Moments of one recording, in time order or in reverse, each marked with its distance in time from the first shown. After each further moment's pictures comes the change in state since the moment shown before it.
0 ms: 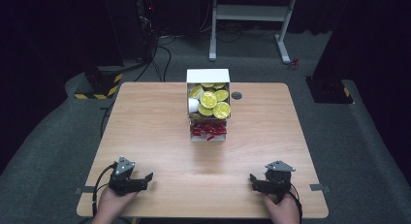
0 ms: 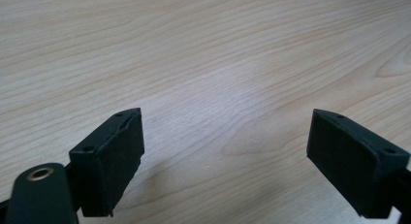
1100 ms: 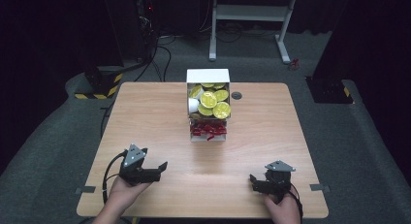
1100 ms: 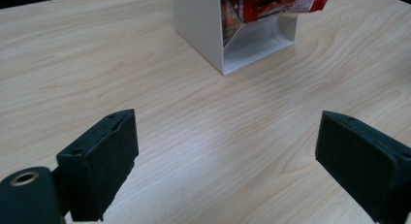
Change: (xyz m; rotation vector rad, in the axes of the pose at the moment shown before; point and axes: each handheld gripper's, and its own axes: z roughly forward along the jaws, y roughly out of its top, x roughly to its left) left arm -0.040 0.066 -0.014 -0.145 -0.062 0.059; right arm -0.001 0.000 0.000 0.000 0.016 -0.018
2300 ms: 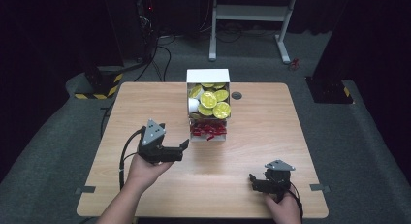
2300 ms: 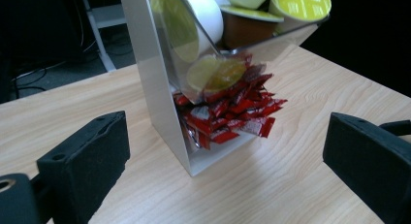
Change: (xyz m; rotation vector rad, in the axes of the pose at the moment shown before) left arm -0.037 0.094 0.005 -0.135 -0.013 0.036; right arm -0.001 0.002 0.002 0.000 0.006 -0.005
